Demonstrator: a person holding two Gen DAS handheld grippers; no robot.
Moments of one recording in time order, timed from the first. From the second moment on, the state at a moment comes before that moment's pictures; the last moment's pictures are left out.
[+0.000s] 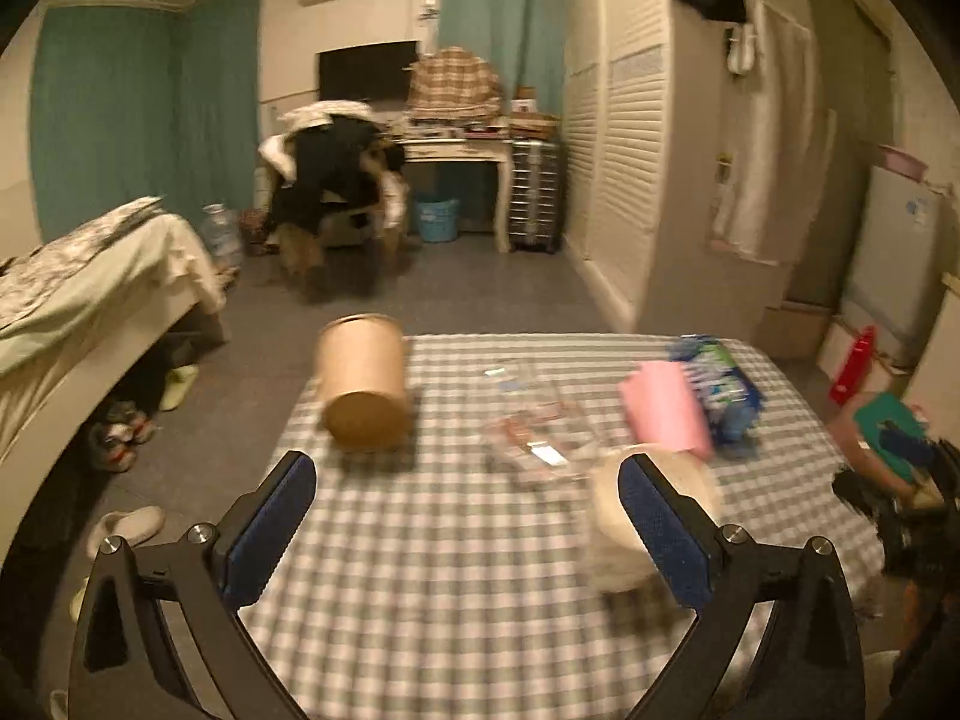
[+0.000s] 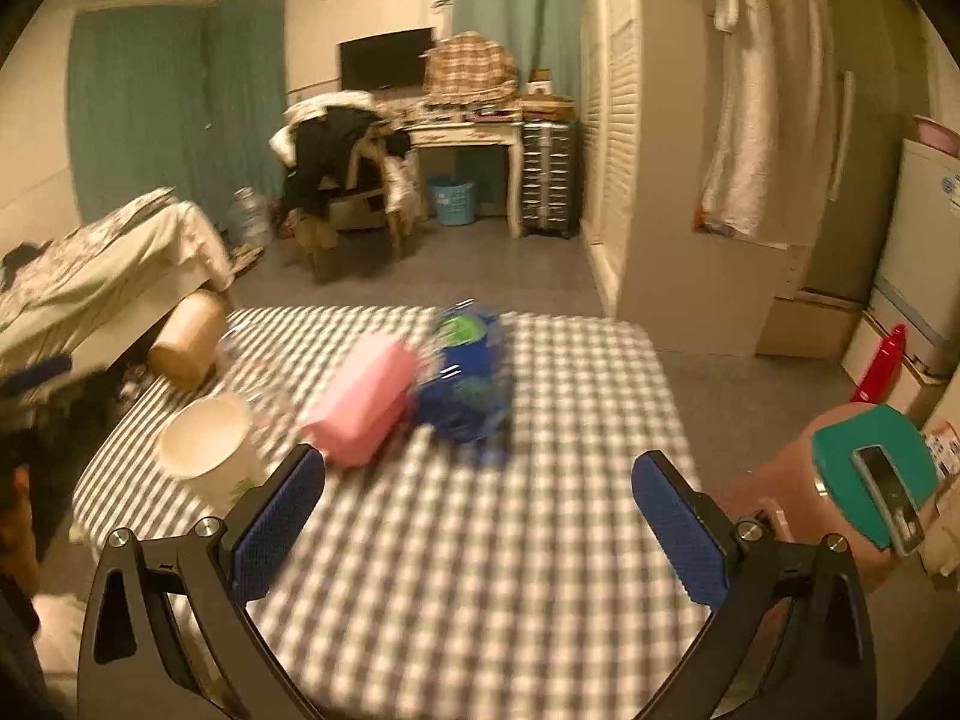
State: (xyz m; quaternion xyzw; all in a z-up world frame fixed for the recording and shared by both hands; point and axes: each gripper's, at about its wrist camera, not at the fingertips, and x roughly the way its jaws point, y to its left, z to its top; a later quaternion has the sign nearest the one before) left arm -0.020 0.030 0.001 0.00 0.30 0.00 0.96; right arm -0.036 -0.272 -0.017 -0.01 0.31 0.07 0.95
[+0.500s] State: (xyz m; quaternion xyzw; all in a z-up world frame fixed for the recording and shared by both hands) left arm -0.007 0.096 -0.067 -0.04 0.34 0.06 0.94; right arm 0.000 -0.145 -0.087 -0.04 0.38 0.16 0.91
